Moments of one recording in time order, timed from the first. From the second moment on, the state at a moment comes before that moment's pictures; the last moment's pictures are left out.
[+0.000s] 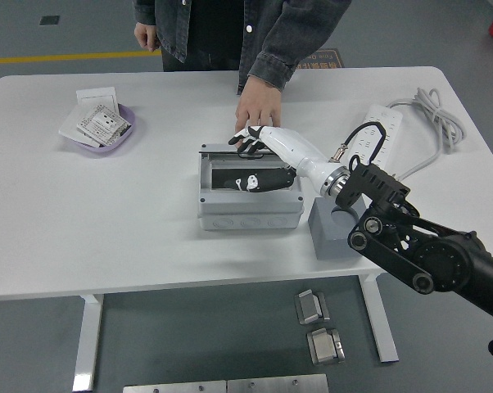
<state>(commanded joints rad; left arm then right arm) 0.06 0.09 -1.63 -0.18 1.38 0.02 0.33 0.66 -0.29 0.63 1.23 -1.65 -0.17 0.04</state>
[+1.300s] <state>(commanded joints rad) 0.09 0.08 -1.66 -0.18 1.42 0.01 0.34 0.13 -0.32 1.26 1.56 -1.75 -0.19 0.06</state>
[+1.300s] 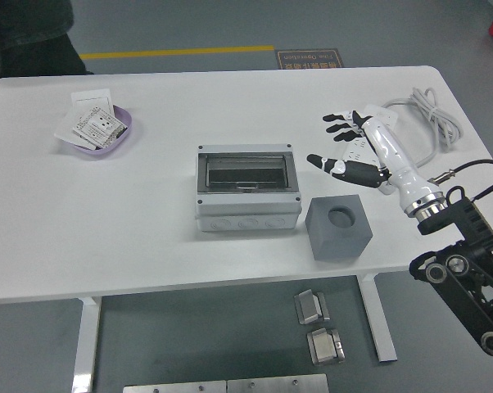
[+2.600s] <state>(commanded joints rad) 0.11 0.07 -1.68 -0.18 1.43 0.01 0.34 0.02 -0.21 1.58 1.58 -1.48 -0.21 0.18</state>
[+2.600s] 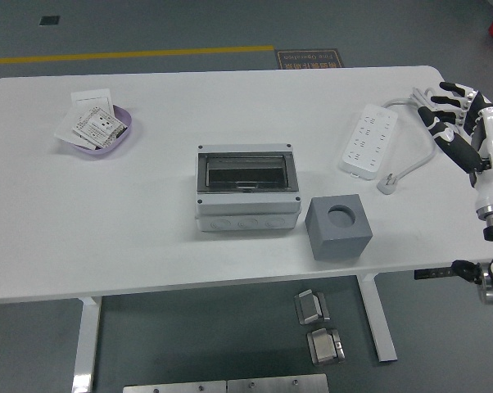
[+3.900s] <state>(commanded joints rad) 0.10 0.07 -1.68 -0.18 1.41 0.02 0.34 0.00 -0.17 1.66 1.58 -1.46 -0.21 0.20</state>
